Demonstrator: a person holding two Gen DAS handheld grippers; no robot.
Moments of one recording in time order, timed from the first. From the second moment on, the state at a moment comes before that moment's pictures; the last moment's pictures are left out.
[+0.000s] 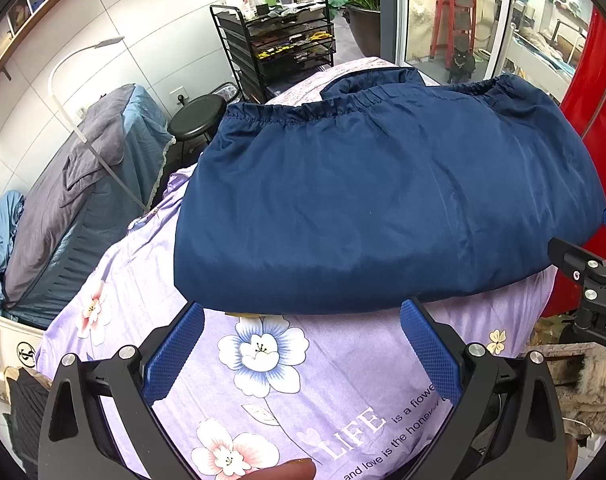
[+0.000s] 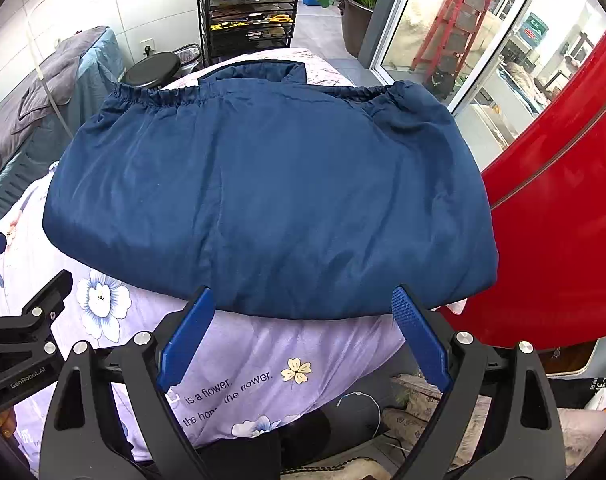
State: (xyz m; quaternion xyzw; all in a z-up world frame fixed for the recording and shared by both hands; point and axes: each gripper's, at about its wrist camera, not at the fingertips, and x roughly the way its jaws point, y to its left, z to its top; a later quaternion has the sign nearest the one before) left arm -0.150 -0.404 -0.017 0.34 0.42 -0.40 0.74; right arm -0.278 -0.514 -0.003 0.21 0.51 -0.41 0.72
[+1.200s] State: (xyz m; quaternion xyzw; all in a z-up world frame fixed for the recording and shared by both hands) left arm -0.154 -0.403 -0.016 0.34 0.42 -0.40 0.74; right arm -0.279 -0.511 -0.003 0.21 0.51 -0.41 0.72
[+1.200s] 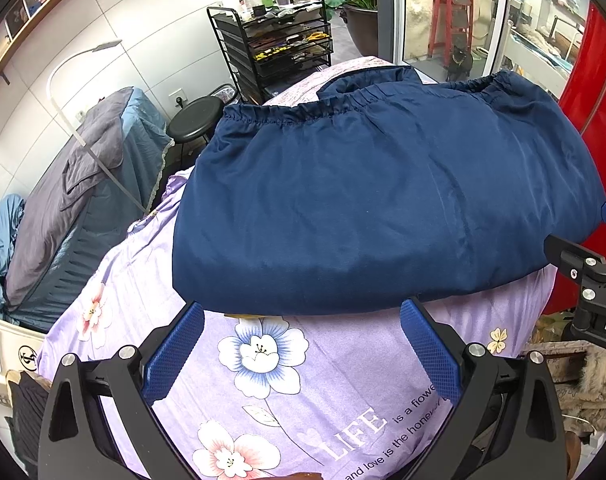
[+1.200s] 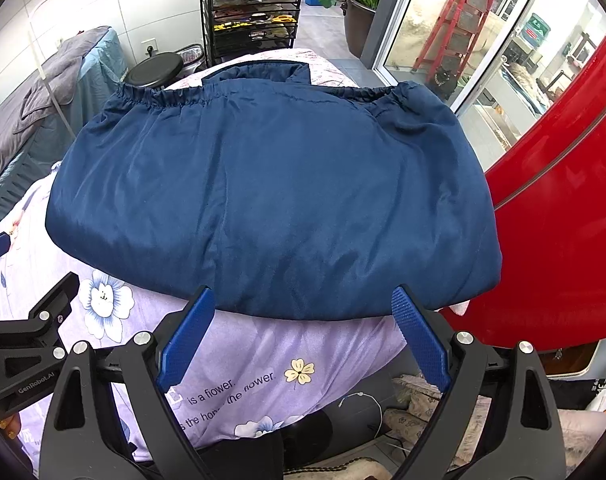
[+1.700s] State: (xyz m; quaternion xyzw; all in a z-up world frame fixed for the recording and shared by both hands) left arm -0.156 -0.396 -0.017 0.33 0.41 -0.42 0.74; right arm -0.275 -0.512 -0.004 0.21 0.52 -0.41 0.72
